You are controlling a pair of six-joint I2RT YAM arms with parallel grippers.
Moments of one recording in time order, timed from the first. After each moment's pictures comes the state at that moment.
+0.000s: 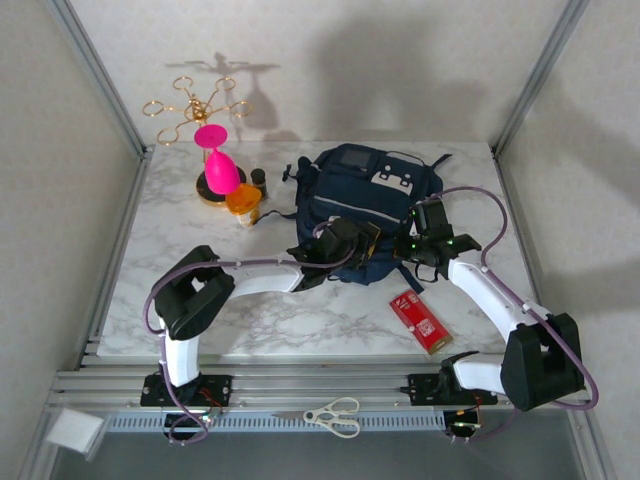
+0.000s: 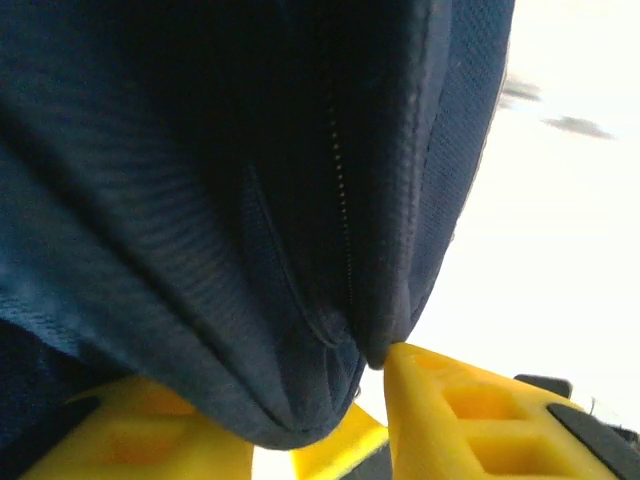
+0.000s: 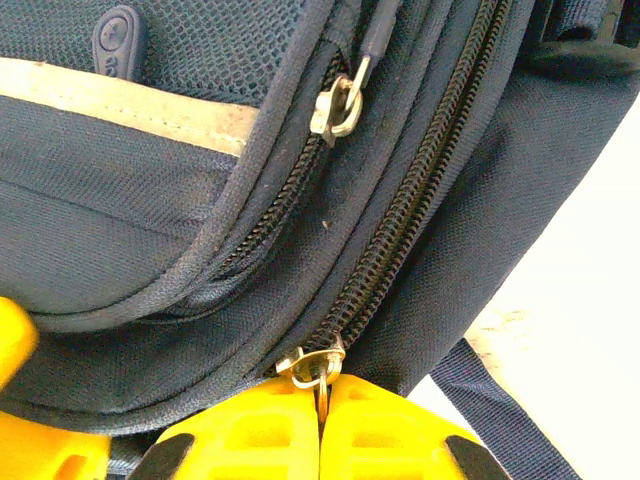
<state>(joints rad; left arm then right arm) -0.90 1.90 1.19 0.28 -0.11 -1.79 0.35 1.27 0.87 -0.52 -0.05 0.48</state>
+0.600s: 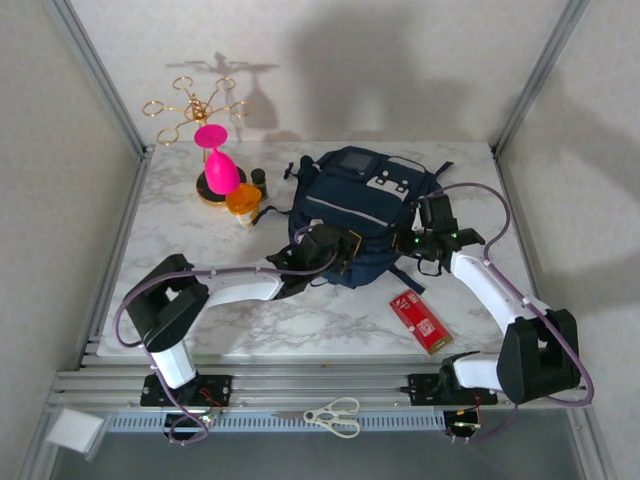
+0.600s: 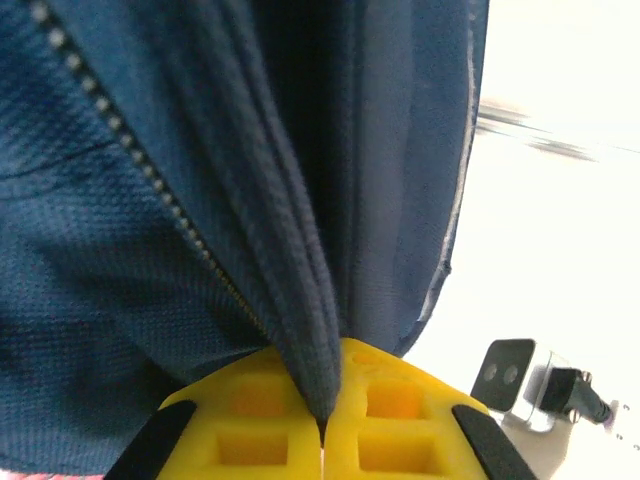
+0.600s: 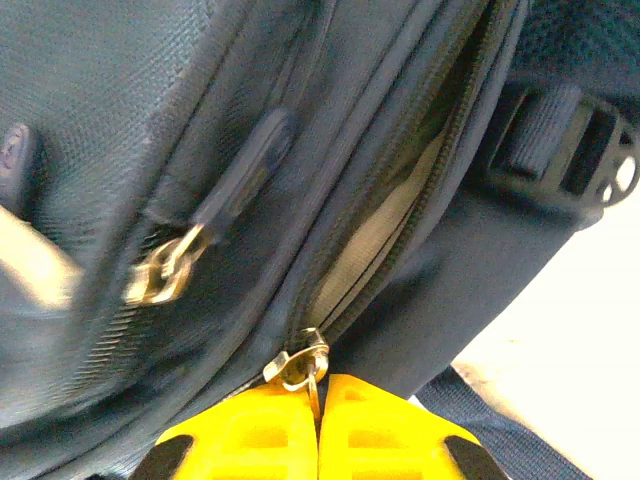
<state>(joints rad) -0.87 1.72 0.98 0.31 -0.13 -1.76 0.28 1.32 0.92 -0.54 -0.14 0.45</state>
